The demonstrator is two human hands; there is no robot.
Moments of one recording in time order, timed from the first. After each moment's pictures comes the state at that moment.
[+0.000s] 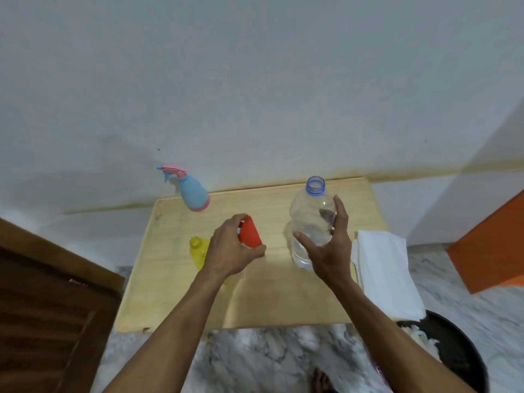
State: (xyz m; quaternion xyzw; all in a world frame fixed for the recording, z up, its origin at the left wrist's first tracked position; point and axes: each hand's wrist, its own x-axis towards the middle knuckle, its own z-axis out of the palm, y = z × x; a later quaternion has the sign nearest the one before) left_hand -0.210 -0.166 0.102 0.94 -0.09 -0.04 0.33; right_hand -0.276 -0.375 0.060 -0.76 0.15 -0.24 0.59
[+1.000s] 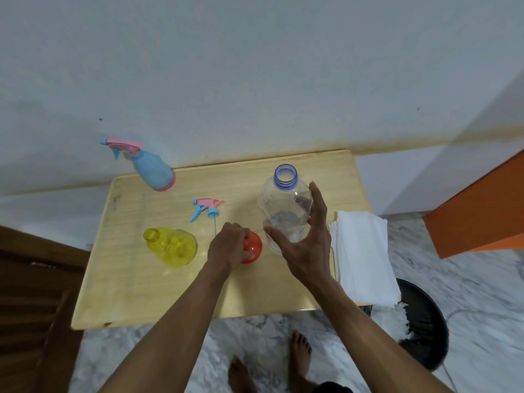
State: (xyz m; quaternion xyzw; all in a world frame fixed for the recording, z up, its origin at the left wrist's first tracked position) left_hand -0.186 -0.222 -0.002 0.96 -0.17 -0.20 0.08; right_hand -0.276 -0.385 0.056 -0.78 0.14 -0.24 0.57
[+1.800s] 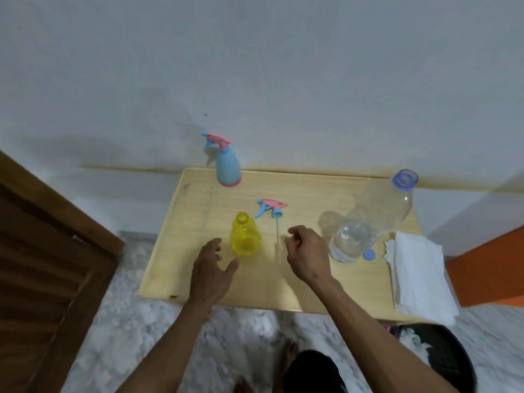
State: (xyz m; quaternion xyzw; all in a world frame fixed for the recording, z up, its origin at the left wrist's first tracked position) left_hand -0.254 -0.012 0.006 0.91 0.05 0.01 0.40; right_hand -0.256 -0.235 0.044 -0.92 0.12 -0.04 0.36
